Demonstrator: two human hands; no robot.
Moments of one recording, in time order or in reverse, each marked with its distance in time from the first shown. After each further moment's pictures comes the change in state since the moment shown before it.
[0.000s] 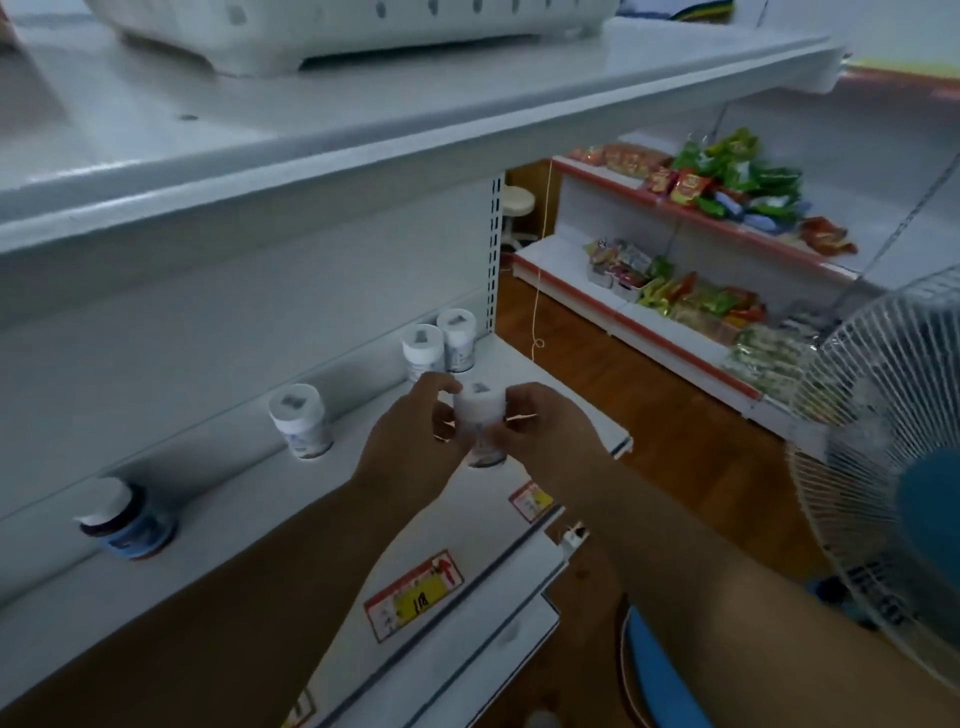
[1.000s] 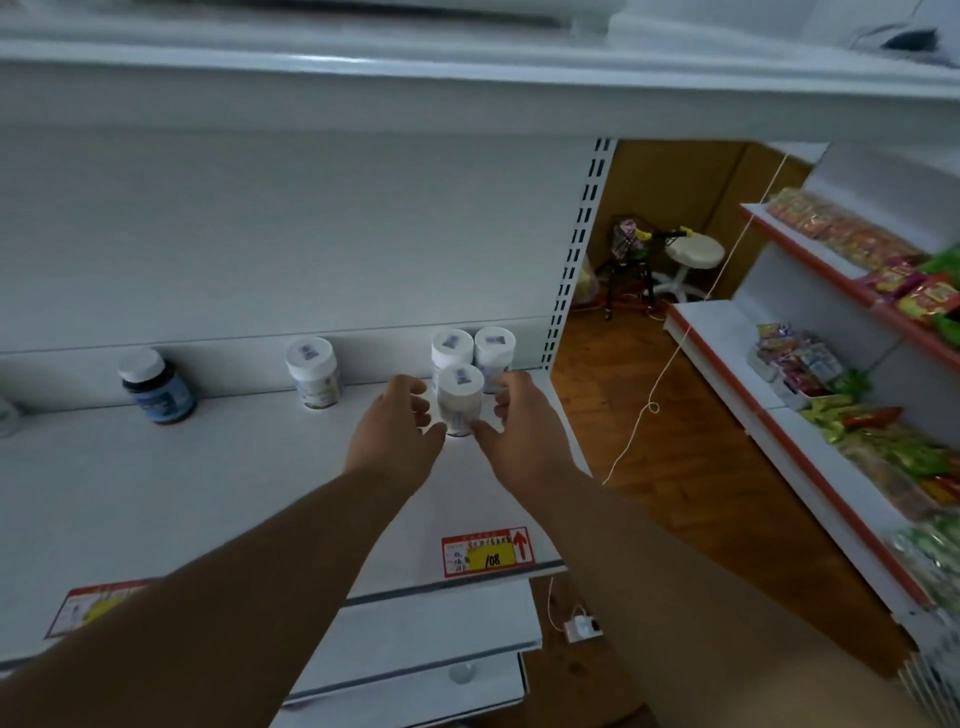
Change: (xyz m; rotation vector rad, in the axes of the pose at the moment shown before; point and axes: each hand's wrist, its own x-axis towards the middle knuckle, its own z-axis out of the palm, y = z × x) left_hand 0.039 0.010 0.067 0.023 0.492 -0.520; right_hand 0.104 0.032 -0.015 -0.225 -0.230 -0.399
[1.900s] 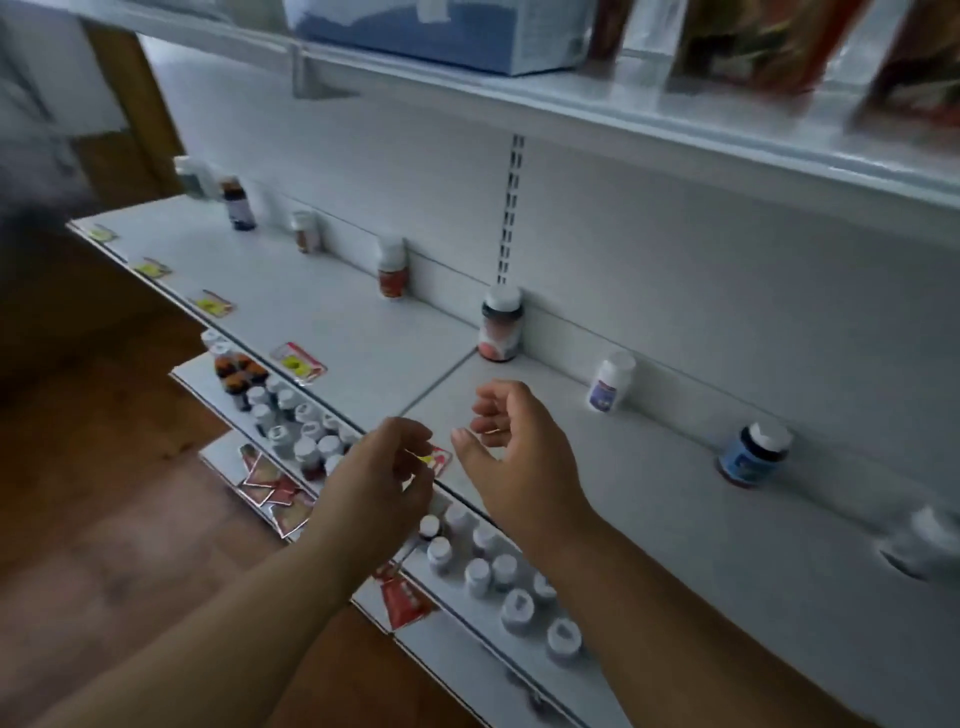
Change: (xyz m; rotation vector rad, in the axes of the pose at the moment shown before) left_hand -0.208 -0.342 -0.401 -0.010 0.575 -0.292; right_hand -0.168 -0.427 0.321 0.324 -0.568 -0.616
